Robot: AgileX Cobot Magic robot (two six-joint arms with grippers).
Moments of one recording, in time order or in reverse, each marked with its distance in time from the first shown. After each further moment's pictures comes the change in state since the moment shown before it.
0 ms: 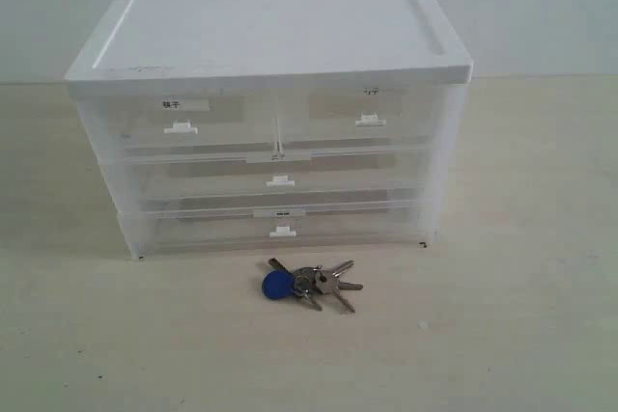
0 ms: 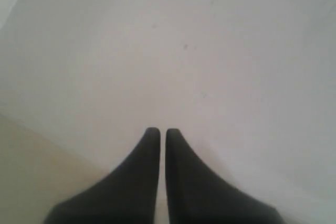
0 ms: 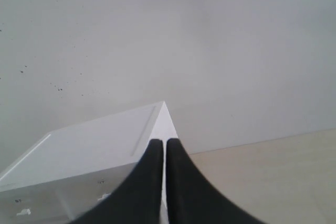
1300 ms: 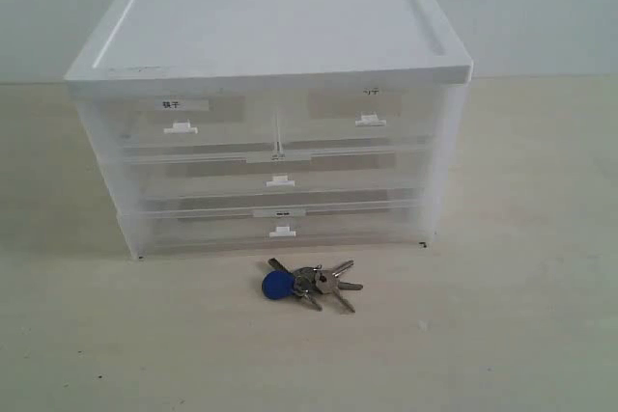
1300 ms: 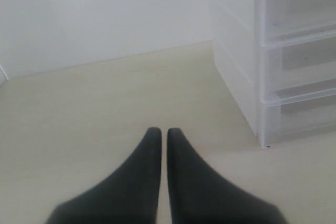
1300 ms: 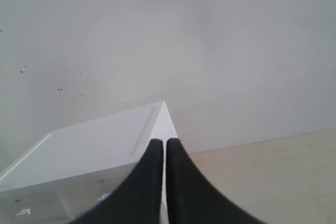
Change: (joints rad) left arm -0.121 0.000 0.000 0.001 0.445 0.736; right arm 0.000 0.000 0.000 0.000 0.002 0.000
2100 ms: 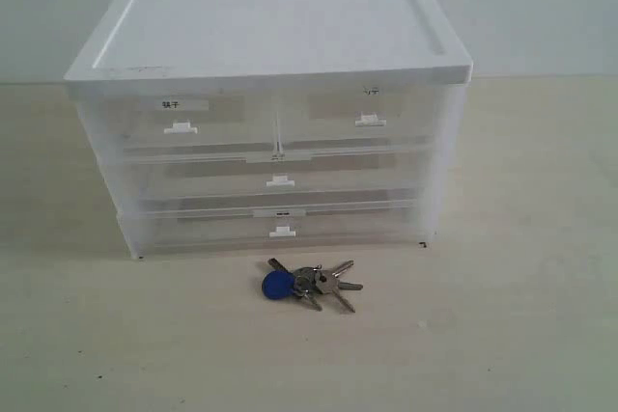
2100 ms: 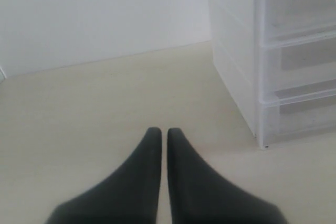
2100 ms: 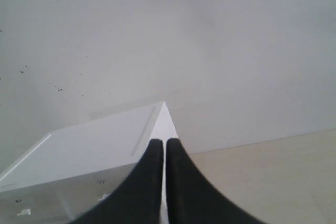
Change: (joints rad) left arm 0.000 0.000 0.000 0.002 0.002 -0.016; right arm 0.000 0.000 0.000 0.000 0.000 0.000
